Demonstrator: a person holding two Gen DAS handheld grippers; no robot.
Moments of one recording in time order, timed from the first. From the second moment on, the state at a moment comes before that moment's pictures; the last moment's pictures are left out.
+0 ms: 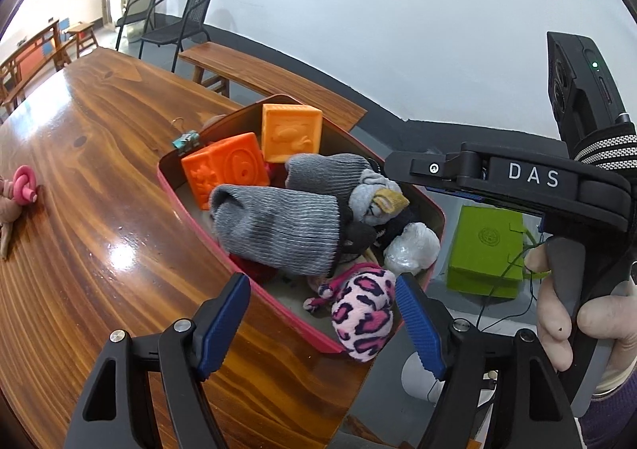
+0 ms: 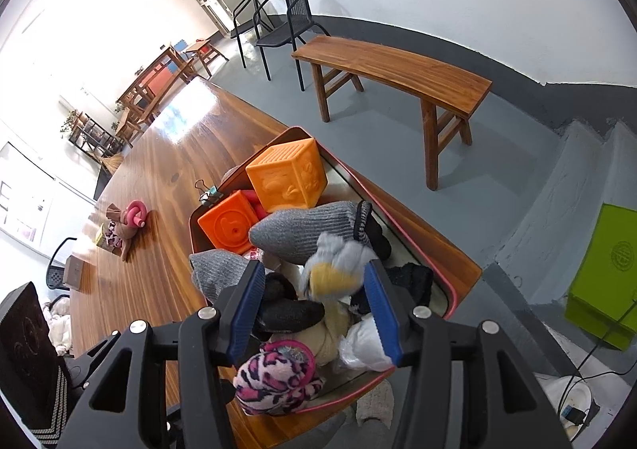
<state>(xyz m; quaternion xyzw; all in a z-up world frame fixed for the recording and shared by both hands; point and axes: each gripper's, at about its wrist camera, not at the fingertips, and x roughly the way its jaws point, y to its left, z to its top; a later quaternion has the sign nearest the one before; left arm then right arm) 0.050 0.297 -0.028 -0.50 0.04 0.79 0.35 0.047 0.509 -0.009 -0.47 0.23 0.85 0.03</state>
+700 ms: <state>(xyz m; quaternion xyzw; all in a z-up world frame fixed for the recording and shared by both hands) 0.021 0.238 -0.031 -0.50 0.00 0.82 0.28 0.022 0.468 -0.004 -0.48 0.22 0.85 0.01</state>
